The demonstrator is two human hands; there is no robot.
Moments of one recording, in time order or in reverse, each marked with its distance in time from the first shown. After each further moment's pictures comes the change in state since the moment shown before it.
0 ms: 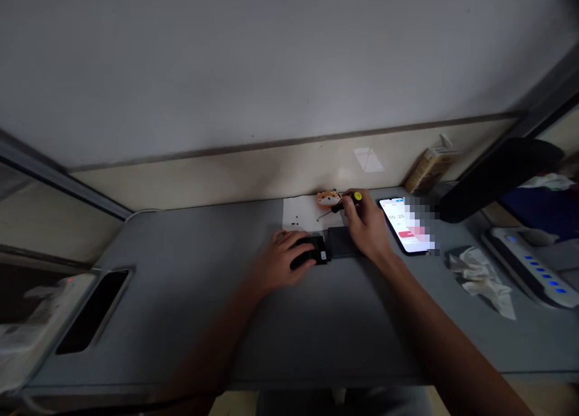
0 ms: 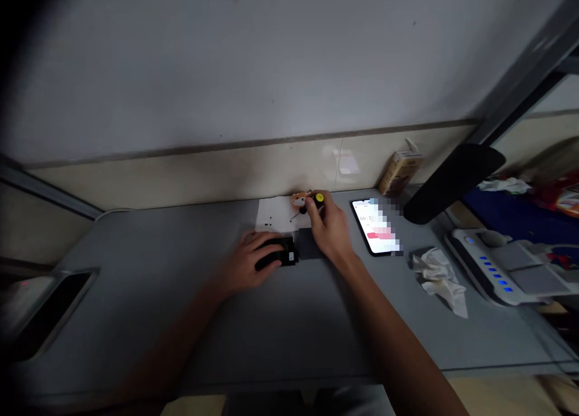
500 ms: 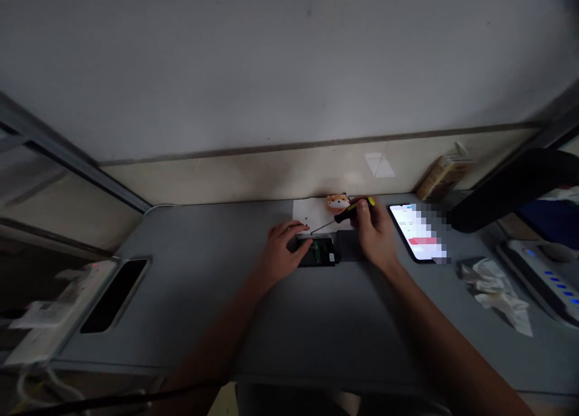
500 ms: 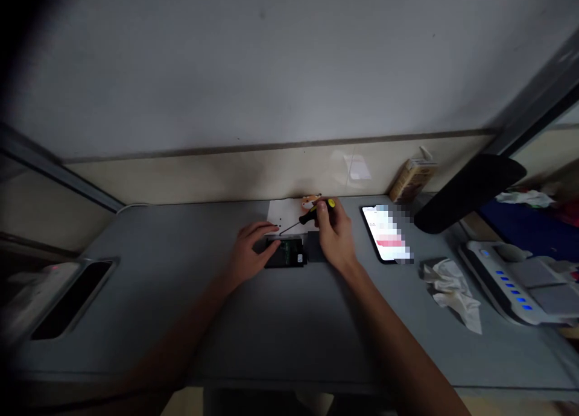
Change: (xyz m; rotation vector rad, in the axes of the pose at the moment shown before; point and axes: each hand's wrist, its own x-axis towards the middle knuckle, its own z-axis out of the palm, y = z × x) left_hand 0.001 -0.012 0.013 -0.045 0.388 -0.294; right_hand -0.007 -0.011 0.009 0.269 0.030 -0.009
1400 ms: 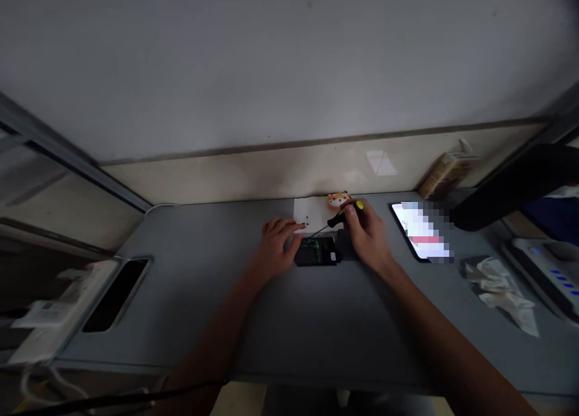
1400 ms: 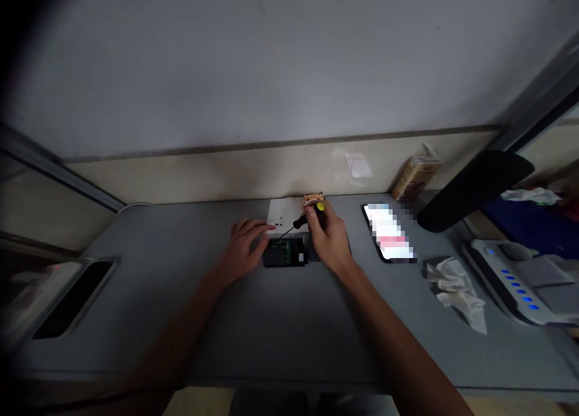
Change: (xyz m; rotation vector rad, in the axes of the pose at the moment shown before) left_hand 0.007 -0.008 -0.019 0.127 -0.145 0.079; right_hand -0.006 0.003 0.006 -0.036 -0.106 -0.036
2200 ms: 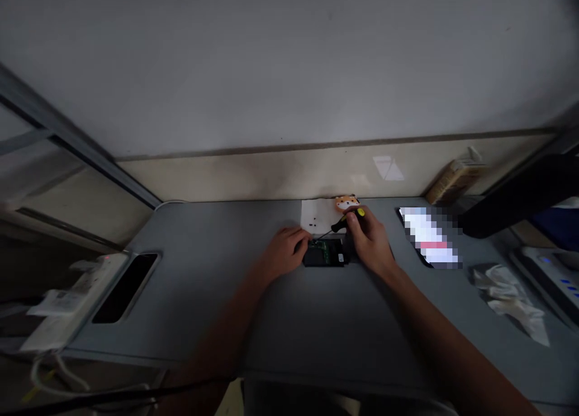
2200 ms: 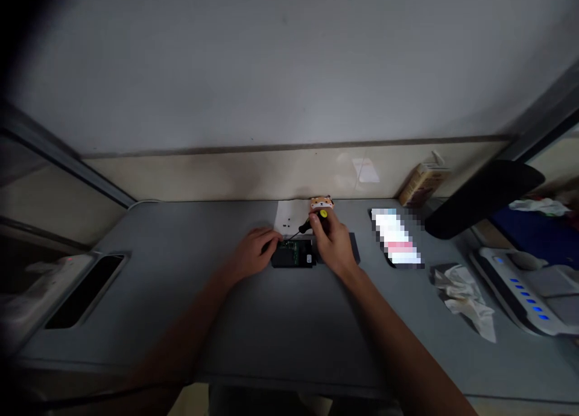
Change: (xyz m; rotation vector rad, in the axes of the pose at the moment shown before) left_hand 0.001 -0.005 0.002 -0.134 -0.142 0.049; right_hand -0.005 0.006 0.008 -0.062 -0.057 0.042
